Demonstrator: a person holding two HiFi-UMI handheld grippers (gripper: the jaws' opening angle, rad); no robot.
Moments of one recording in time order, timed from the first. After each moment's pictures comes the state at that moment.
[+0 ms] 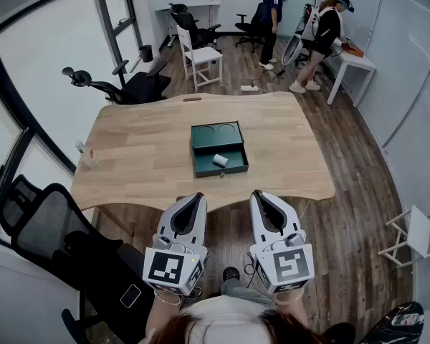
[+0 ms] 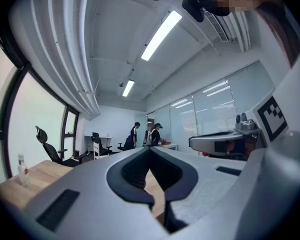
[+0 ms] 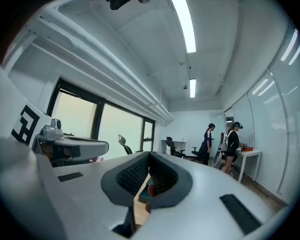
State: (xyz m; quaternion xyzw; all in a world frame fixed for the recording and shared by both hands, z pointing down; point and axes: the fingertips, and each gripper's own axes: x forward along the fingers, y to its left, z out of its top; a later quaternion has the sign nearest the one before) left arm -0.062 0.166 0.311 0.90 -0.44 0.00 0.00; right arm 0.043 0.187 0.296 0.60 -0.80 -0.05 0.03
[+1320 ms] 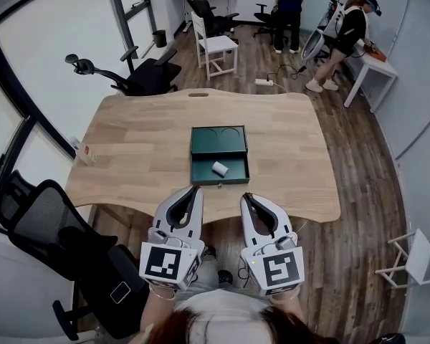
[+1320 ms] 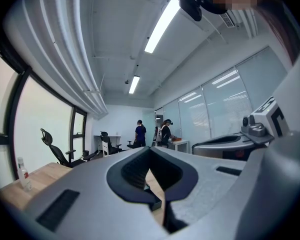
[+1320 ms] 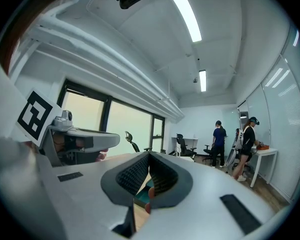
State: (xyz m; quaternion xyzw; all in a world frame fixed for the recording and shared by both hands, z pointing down) left arm -0.016 0.063 0.321 0.87 -0.49 0.02 0.00; right arm 0.076 0.088 0.327 0.55 -0.83 -0.01 0.06
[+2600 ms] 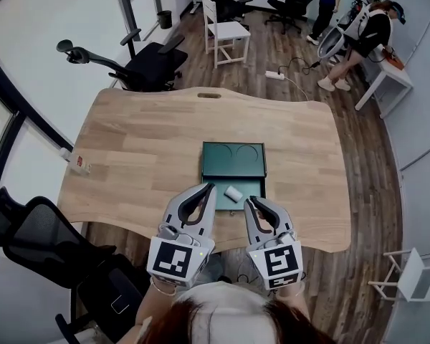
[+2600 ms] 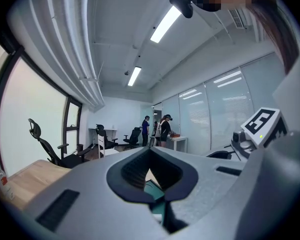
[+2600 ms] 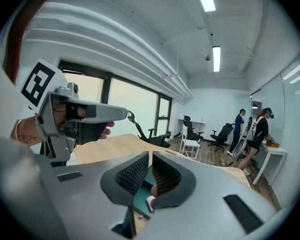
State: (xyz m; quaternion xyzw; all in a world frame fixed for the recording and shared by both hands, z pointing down) left arm -0.036 -0.110 0.350 0.89 -0.46 0.04 0.04; right arm 0.039 -0.093 0.401 0.50 -0.85 0.01 0.16
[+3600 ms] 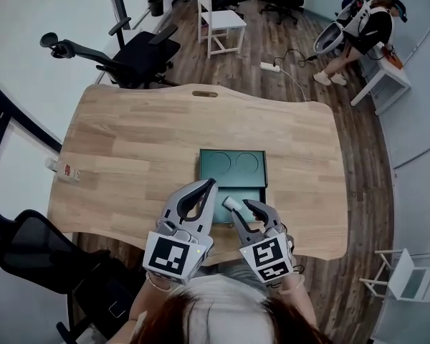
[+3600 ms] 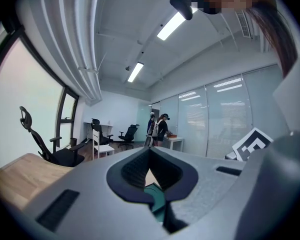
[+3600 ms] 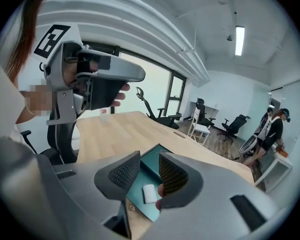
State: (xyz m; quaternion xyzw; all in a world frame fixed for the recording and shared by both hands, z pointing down) left arm -0.045 -0.191 0.364 0.90 -0.43 0.03 0.08; right arm 0.017 -0.157 0.480 0.43 -0.85 0.05 0.29
